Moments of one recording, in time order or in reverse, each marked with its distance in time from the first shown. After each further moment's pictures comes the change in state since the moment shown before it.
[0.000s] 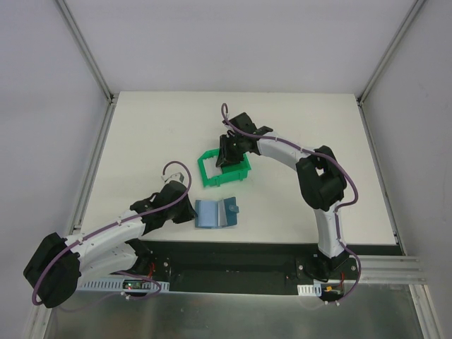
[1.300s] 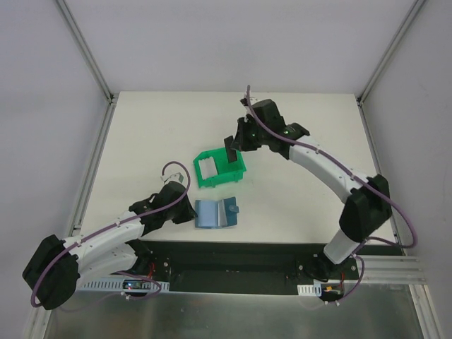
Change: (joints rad) left arm 0.000 -0.018 -0.008 0.001 0.000 -0.005; right arm -0.001 -0.357 -0.064 -0.063 0.193 -0.090
